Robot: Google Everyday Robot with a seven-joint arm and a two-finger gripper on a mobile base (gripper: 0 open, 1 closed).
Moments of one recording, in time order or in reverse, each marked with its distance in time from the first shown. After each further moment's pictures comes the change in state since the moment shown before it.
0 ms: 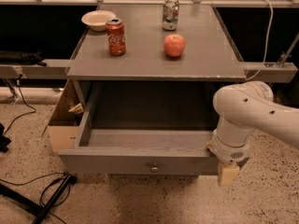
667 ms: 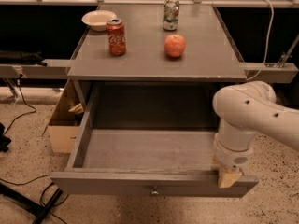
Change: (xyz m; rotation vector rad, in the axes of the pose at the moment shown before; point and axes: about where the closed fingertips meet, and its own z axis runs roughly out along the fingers) arm 0.003 0.028 -0.012 -0.037 0.021 0.029
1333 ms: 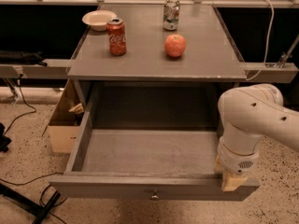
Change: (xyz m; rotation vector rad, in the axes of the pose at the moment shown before) arm 0.006 0.020 0.000 -0.030 0.000 0.019
